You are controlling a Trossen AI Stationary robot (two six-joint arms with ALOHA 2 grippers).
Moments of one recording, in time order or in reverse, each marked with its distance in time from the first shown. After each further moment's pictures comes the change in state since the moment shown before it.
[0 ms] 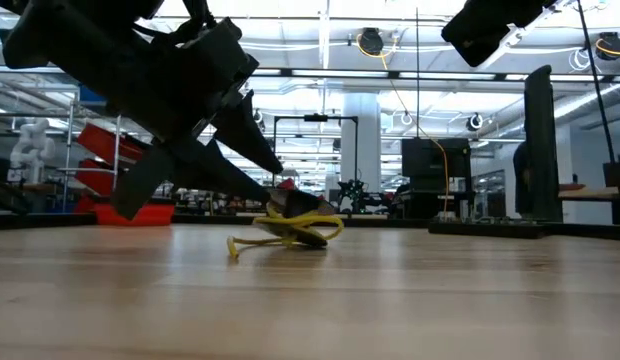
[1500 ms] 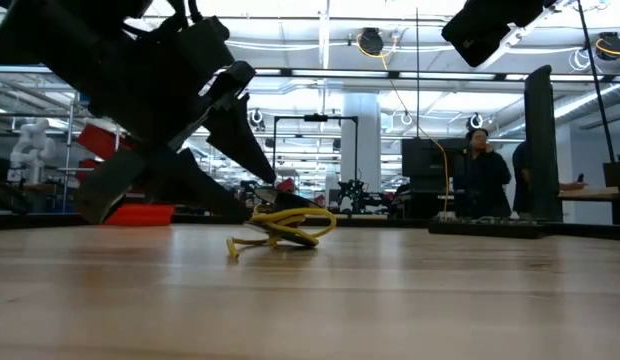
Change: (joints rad) left arm -0.015 -0.001 0.000 -0.027 0.084 -0.051; right arm 0.000 0.000 0.000 0.001 -0.005 0.004
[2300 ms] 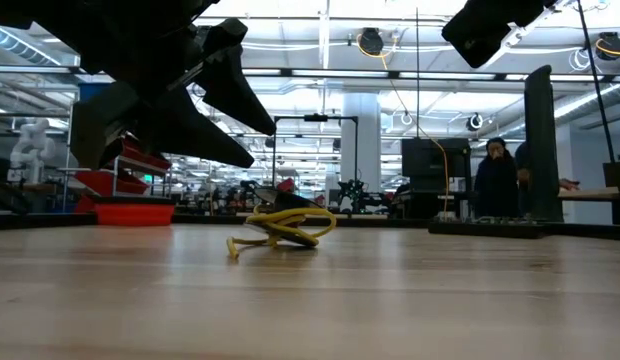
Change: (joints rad) left arm -0.031 -0.121 -0.001 -0.034 0.000 0.000; right arm 0.000 0.000 0.000 0.000 -0.001 0.029
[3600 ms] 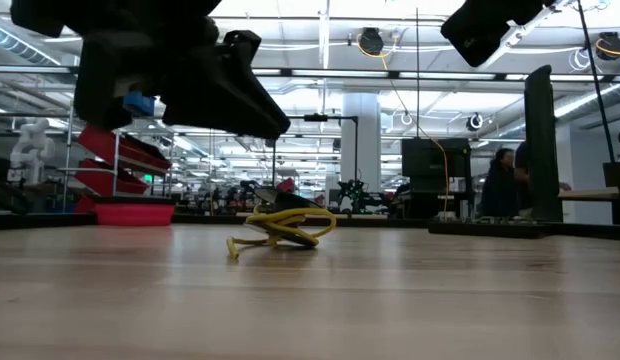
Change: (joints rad) left arm 0.049 0.000 -0.001 0.110 0.188 -0.164; right arm 0.001 0.000 0.000 0.010 -0.002 0.002
